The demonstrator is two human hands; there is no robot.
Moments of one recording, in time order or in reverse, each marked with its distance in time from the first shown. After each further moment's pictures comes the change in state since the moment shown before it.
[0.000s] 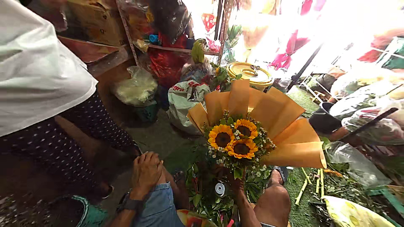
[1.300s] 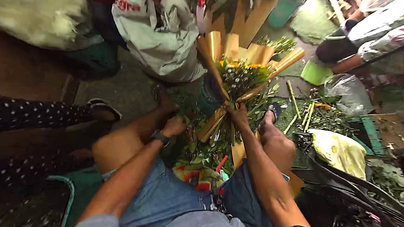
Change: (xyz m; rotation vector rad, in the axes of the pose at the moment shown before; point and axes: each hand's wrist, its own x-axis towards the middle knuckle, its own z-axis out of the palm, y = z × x) left_hand 0.096 0.108 0.153 -0.386 -1.027 0.050; right_hand 0.146 0.055 0.025 0.224 -0.137 0.325
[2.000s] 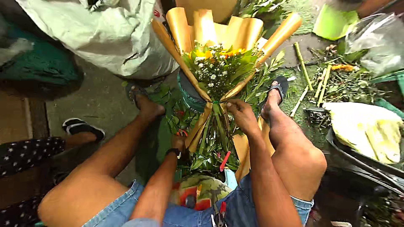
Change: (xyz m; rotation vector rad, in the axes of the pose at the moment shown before) left_hand 0.095 -0.036 0.160 -0.407 0.106 -0.610; right_hand 0.009 0.022 -0.052 -0.126 -0.154 0.090
